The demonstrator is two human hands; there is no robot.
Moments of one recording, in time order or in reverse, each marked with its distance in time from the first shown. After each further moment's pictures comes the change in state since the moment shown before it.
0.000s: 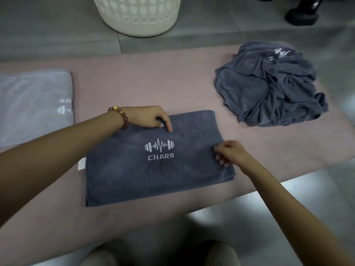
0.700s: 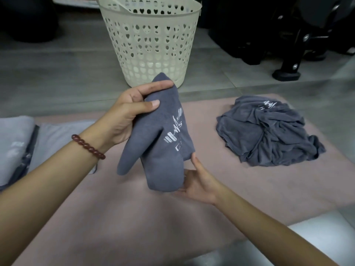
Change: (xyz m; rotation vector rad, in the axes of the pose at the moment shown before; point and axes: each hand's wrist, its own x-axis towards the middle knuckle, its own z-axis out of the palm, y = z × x) left_hand -0.114 0.117 -0.056 -0.927 0.645 0.463; right_hand -0.022 -0.085 0.053 0.813 -0.716 -0.169
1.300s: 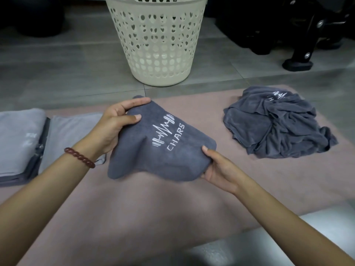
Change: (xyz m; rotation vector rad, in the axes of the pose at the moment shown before) left_hand -0.041 -0.026 -0.042 0.134 0.248 -0.114; right_hand -0.027 -0.013 -0.003 0.012 -0.018 -0.234
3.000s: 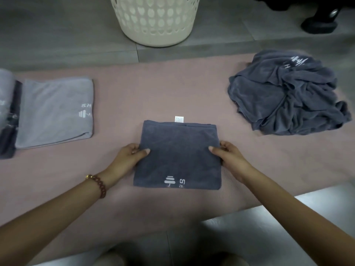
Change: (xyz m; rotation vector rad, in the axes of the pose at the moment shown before) left_hand -0.050 -0.173 0.002 0.297 0.175 -0.500; right_hand 0.009 0.039 -0.084 -0.498 0.560 0.053
